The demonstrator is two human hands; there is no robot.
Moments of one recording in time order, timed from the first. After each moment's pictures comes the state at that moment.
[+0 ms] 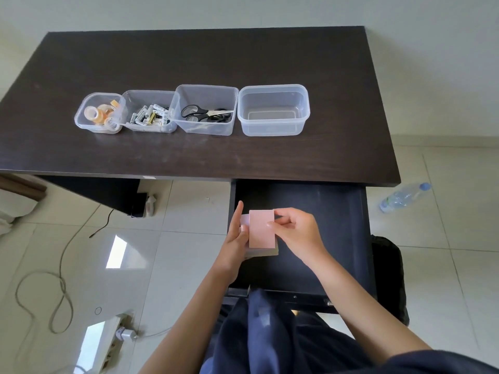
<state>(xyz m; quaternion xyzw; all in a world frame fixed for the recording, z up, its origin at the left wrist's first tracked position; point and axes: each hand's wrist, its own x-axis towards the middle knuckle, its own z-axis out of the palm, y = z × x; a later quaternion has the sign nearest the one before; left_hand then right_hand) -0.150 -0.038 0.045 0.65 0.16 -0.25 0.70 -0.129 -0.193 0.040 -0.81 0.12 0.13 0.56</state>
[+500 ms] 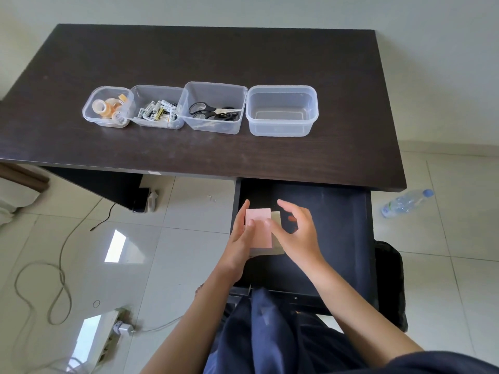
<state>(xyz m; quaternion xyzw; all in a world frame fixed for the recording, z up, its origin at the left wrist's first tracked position) -0.152 -0.039 0.047 0.64 0.16 -0.23 0.72 -0.139 -0.179 0.042 -0.82 0.11 0.07 0.56</state>
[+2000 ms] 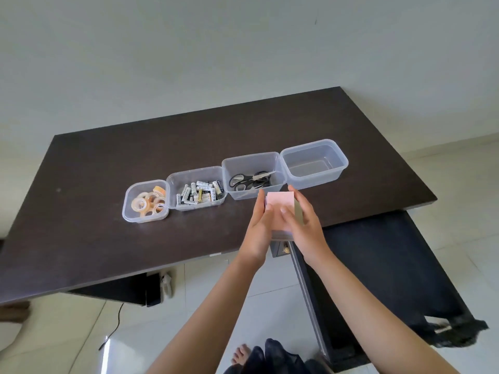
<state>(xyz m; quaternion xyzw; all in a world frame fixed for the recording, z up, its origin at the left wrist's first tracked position) 0.001 0.108 0.127 0.64 -0.01 -0.26 0.72 -0.028 0.000 0.113 -0.72 0.16 -0.08 0.67</state>
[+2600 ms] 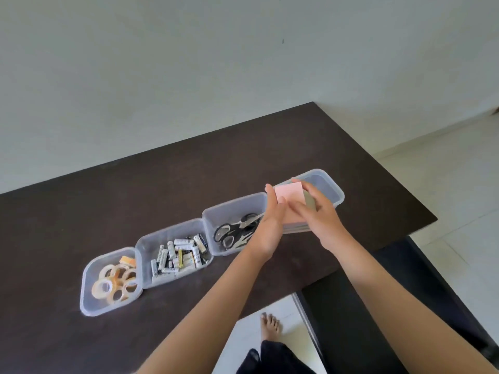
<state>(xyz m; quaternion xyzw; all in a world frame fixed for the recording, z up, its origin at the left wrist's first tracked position) 0.139 0.044 0.135 0.68 -0.15 -0.36 0.62 0.096 -0.075 0.134 -0.72 0.22 -0.10 0.65</state>
